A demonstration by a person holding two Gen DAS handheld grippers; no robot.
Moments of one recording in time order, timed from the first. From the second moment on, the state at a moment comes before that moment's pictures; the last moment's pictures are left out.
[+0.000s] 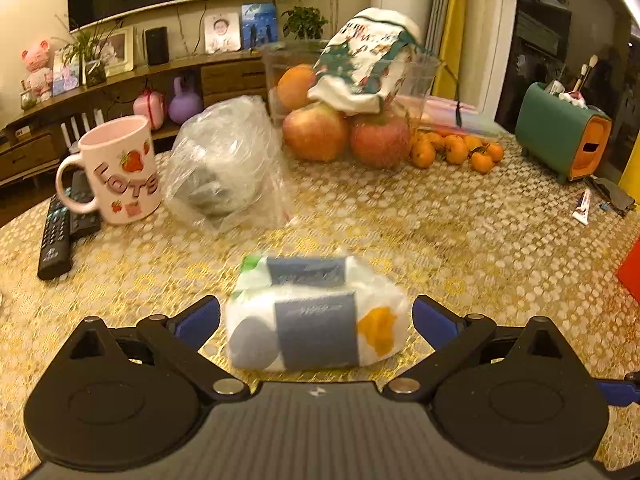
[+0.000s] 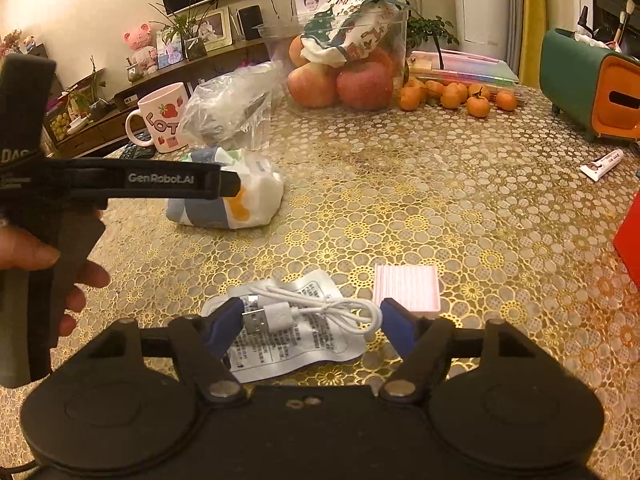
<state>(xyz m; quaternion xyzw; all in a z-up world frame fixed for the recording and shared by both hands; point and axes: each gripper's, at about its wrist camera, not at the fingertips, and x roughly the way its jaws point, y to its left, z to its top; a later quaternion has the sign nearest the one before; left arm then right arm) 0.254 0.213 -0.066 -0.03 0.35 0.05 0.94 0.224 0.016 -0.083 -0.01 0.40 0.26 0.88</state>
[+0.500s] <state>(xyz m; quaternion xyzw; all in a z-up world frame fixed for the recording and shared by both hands) 0.279 0.220 -0.051 0.16 0.37 -0.17 0.90 0.231 -0.003 -0.076 -0.01 0.40 0.26 0.88</state>
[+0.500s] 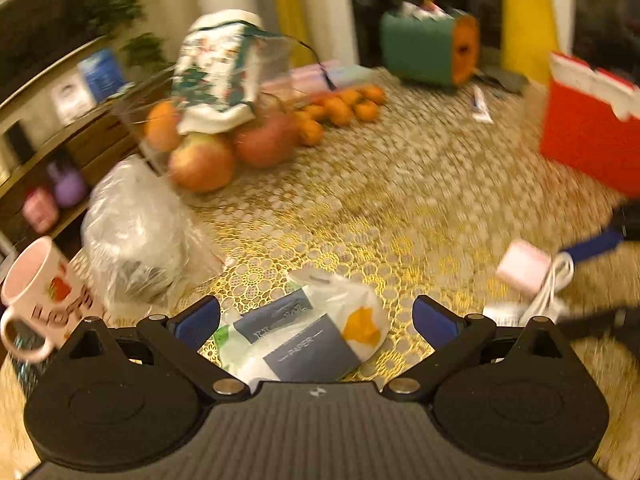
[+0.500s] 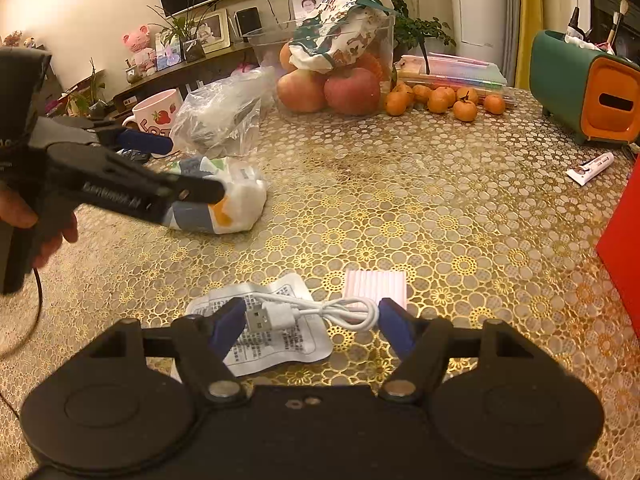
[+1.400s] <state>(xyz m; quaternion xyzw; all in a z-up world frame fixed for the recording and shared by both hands) 0.318 0.222 -0.092 0.15 0.42 -0.21 0.87 0.240 -0.021 -0.082 -0.01 0.41 0.26 0.88</state>
